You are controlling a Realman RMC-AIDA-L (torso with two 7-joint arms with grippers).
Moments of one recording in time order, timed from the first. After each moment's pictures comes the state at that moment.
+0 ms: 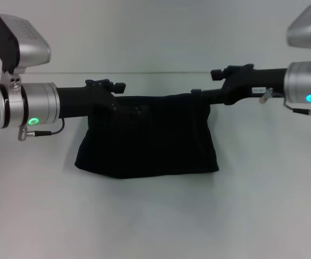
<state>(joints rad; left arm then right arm) -0.70 -2.09 0.80 0.70 2.02 1.19 -1.52 0.83 2.03 -0.85 -0.59 -2.03 -1.09 1.62</state>
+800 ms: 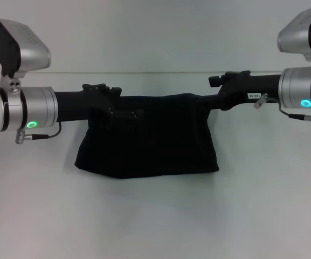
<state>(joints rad) -0.70 -2.09 0.80 0.70 2.05 1.17 -1.53 0.83 2.05 -0.90 -0.59 -2.04 -1.06 1.66</state>
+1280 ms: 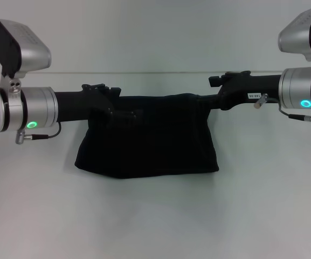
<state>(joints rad) -0.70 -2.09 0.80 0.69 2.05 1.16 -1.53 0.83 2.05 -0.89 -0.59 -2.03 -1.06 1.66</state>
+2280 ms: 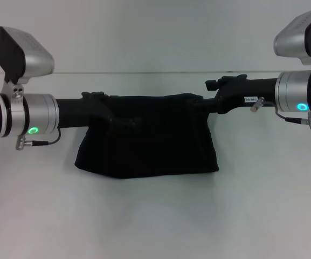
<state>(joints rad) -0.70 -2.09 0.80 0.67 2.08 1.15 -1.55 0.83 2.06 -0.90 -0.58 -2.04 -1.05 1.66</state>
